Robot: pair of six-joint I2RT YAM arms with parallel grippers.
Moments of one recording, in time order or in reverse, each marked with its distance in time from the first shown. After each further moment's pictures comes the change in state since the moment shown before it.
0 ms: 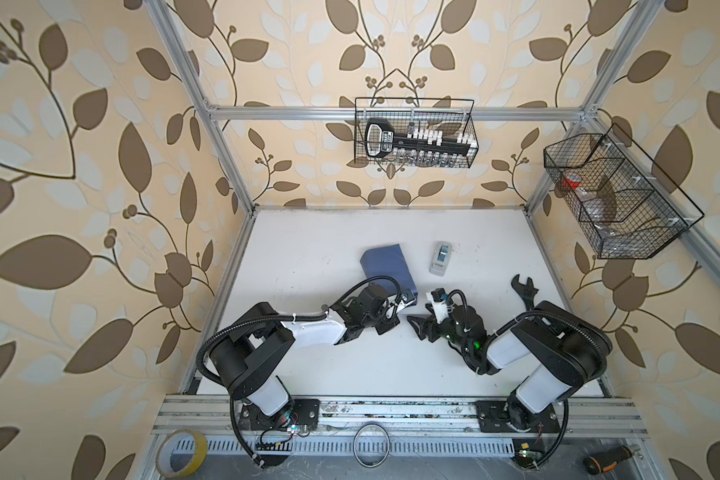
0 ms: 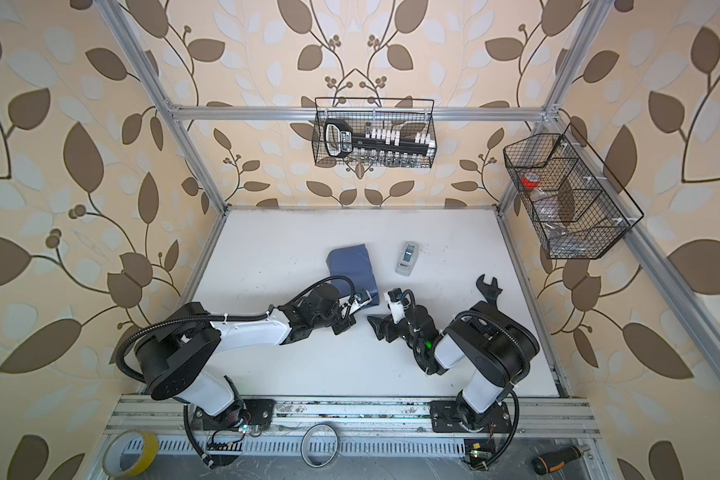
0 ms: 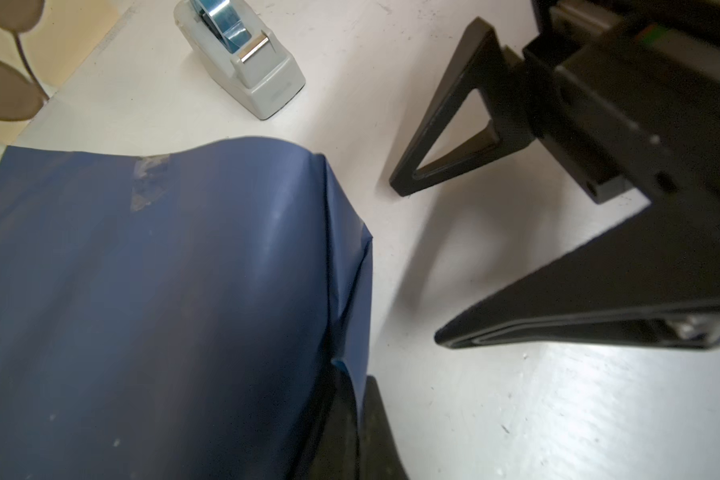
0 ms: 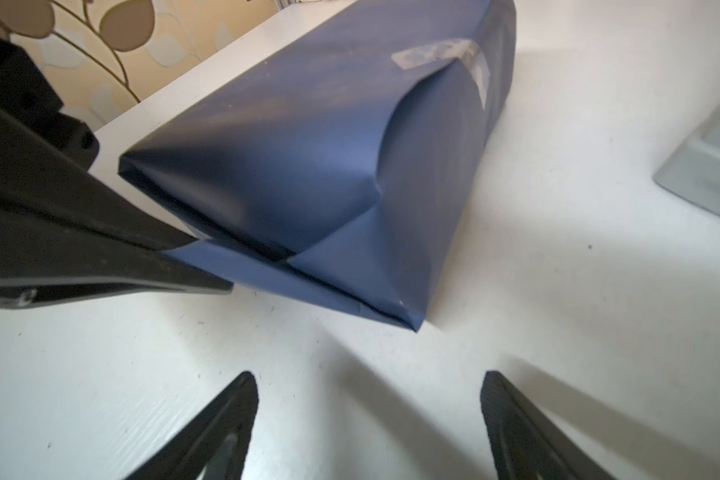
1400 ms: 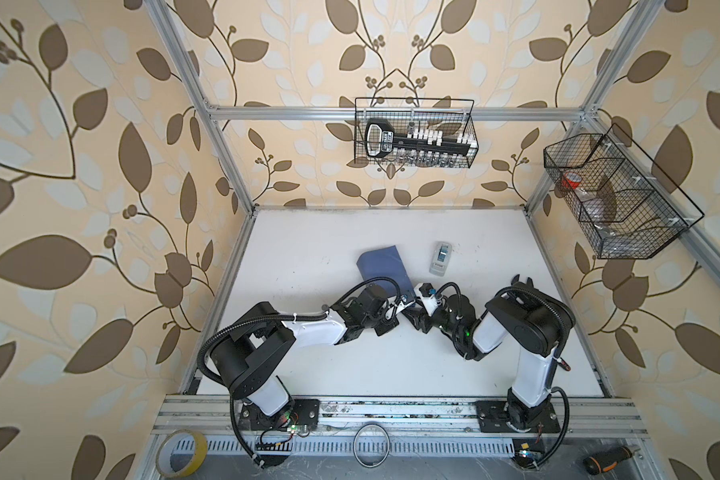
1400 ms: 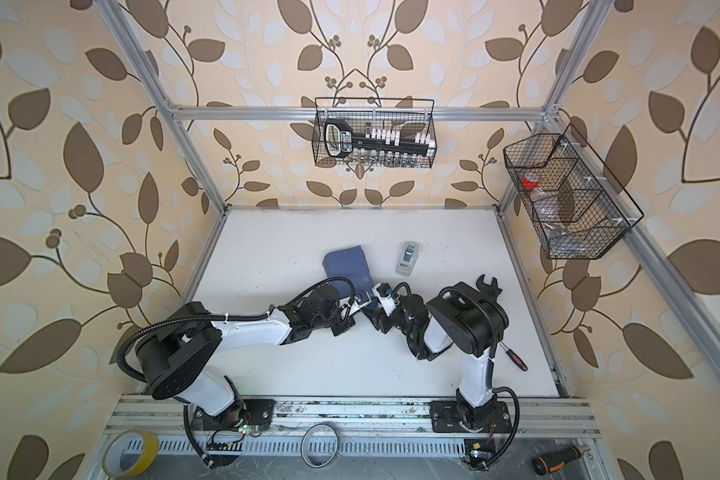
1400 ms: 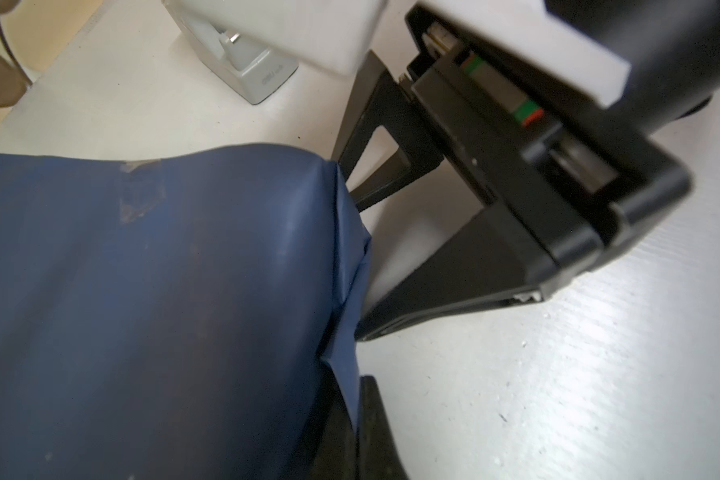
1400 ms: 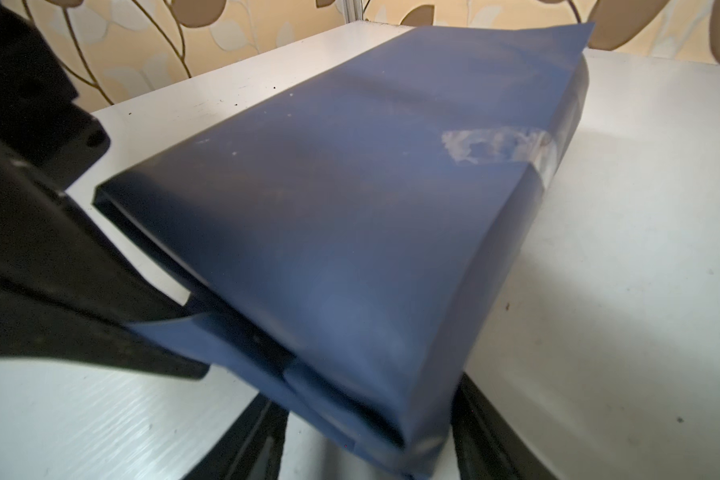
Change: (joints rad) left arm 0.000 0.011 0.000 -0.026 0.002 0.000; right arm -0.065 0.238 0.133 0.163 -0.196 -0.185
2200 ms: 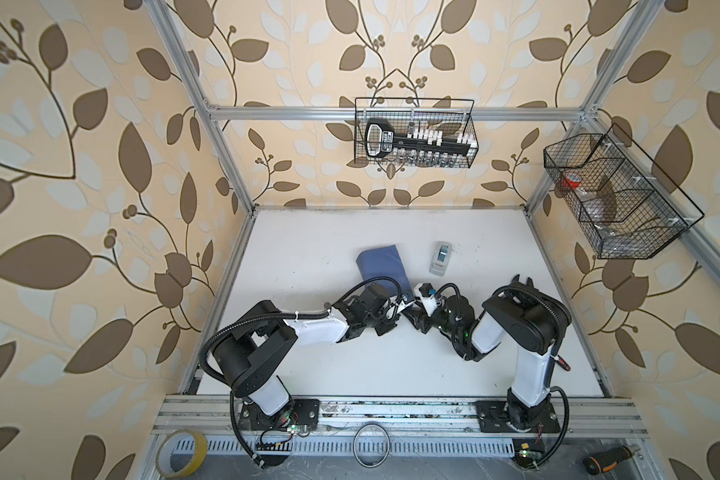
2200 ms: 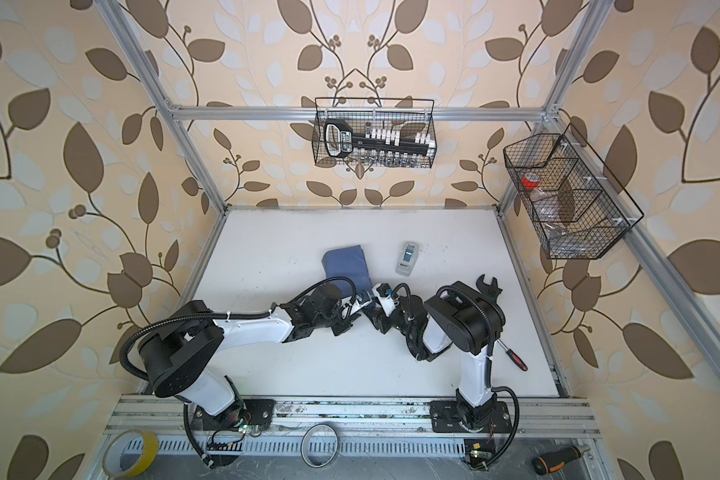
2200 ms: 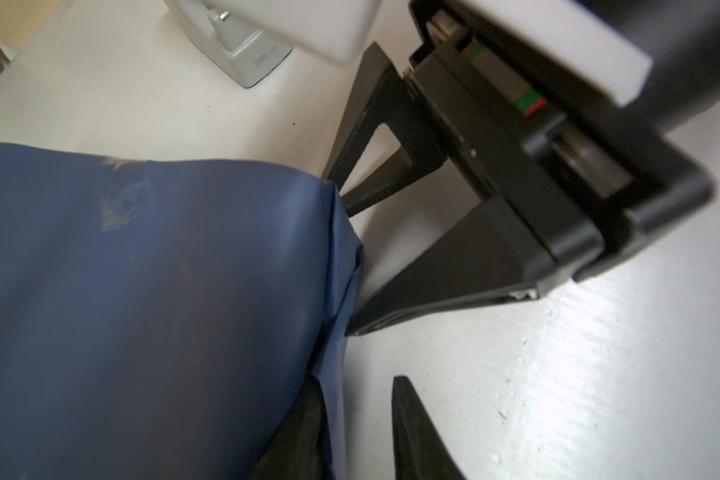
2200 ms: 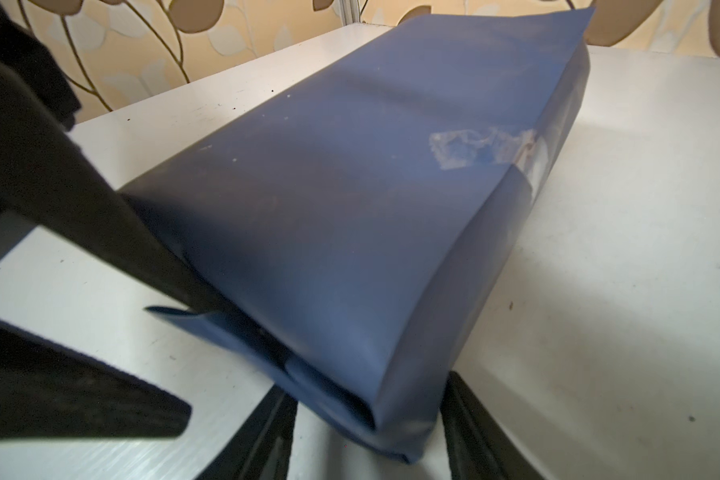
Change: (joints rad) left arm 0.000 0.002 0.028 -0.054 -0.002 -0.018; right arm 0.006 0.018 0.000 0.029 0.013 0.019
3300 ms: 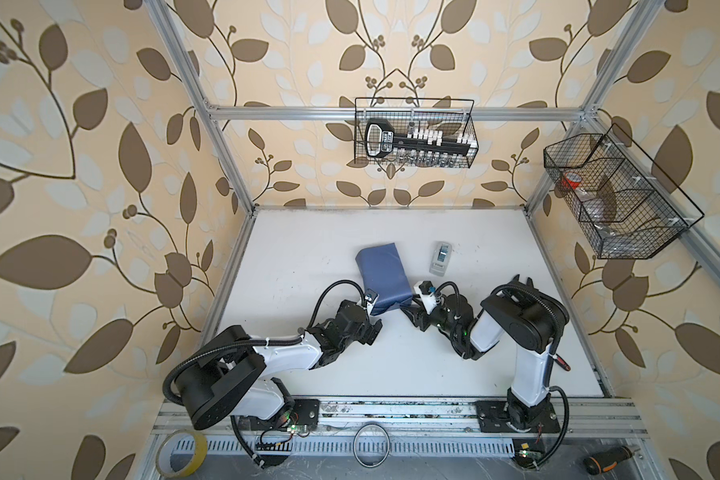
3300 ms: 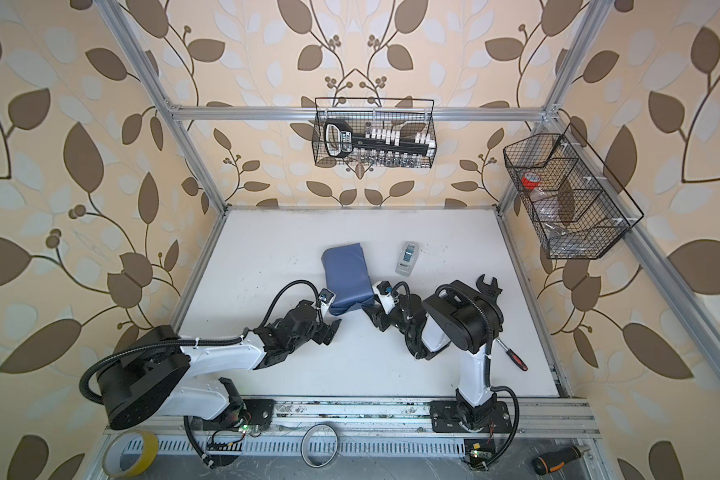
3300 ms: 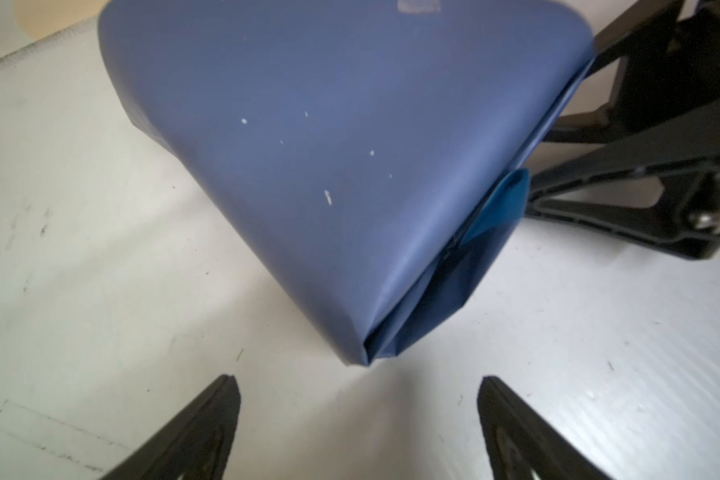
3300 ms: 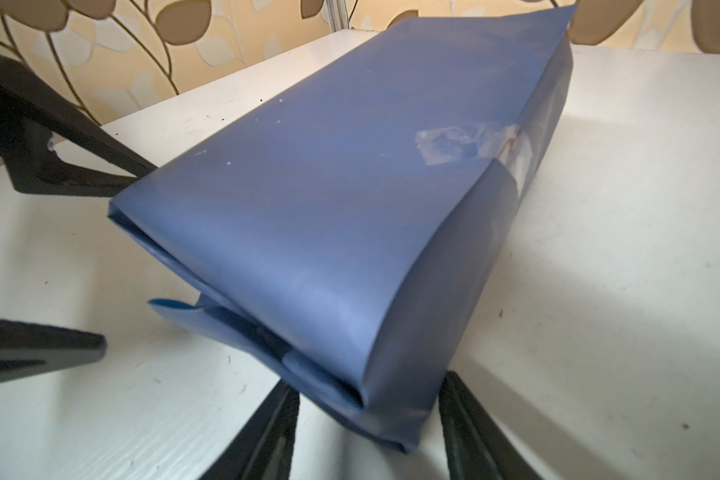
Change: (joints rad) left arm 0.000 -0.196 -0.328 0.201 -0.331 -0.406; right arm 0.000 0.016 0.020 0.006 0.022 0.033
